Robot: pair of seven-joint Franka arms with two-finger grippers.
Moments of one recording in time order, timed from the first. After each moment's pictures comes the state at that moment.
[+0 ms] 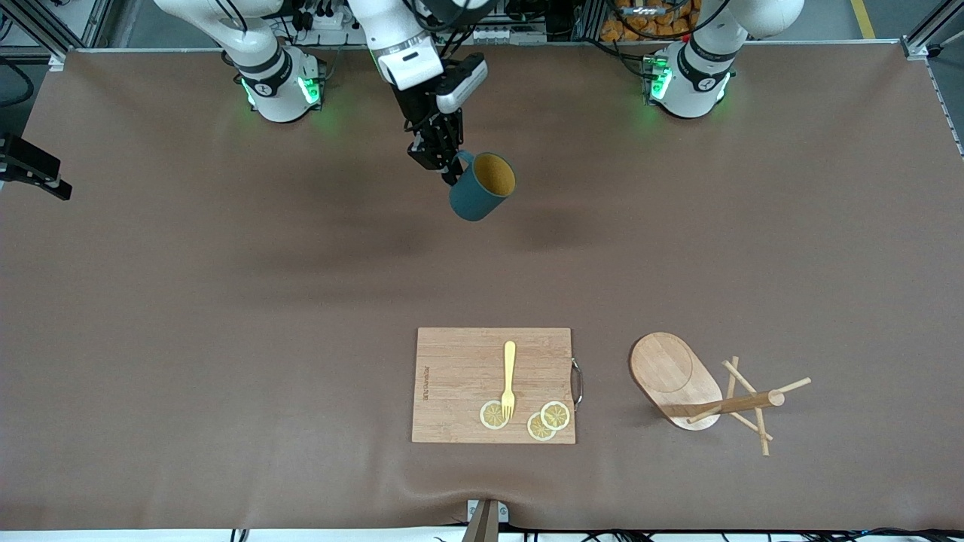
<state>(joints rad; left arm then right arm) -1.22 0.53 0.16 -1.22 0.44 1.71 -2.35 0.00 0.06 -0.09 -1.37 0.03 1.45 -0.18</state>
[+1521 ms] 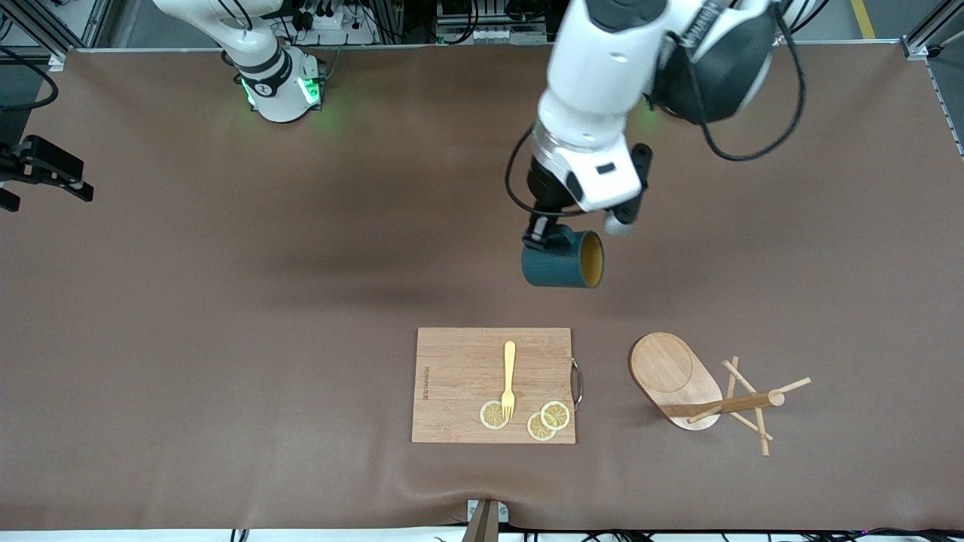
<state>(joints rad) -0.74 0.40 0.17 -1.22 -0.14 1.83 -1.78 0.05 0.07 -0.09 -1.37 0.03 1.45 -0.18</state>
